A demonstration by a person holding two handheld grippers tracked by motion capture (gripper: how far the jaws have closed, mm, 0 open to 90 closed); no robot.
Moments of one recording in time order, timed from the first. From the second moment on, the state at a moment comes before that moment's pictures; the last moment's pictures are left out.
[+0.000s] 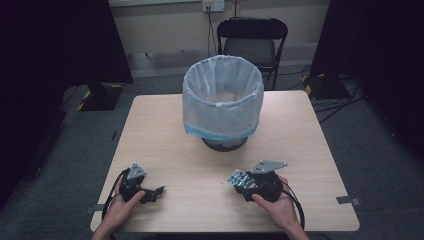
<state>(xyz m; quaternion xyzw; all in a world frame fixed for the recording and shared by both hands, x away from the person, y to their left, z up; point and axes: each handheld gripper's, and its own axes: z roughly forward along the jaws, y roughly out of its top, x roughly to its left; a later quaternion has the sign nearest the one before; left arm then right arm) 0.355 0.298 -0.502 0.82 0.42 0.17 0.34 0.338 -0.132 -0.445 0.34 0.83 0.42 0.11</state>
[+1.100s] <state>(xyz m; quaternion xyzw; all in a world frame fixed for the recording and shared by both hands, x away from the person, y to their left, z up) 0.355 0.298 -0.502 0.82 0.42 0.17 0.34 0.374 -0.125 -0.328 0.27 0.81 0.49 0.13</state>
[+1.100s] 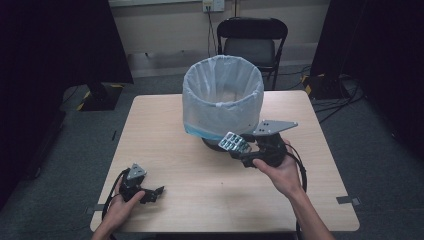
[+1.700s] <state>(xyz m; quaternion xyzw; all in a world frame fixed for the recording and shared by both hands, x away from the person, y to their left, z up) 0.355 0.298 -0.502 0.82 0.42 0.17 0.34 0.407 -0.129 -0.271 0.26 0.79 0.54 0.15</state>
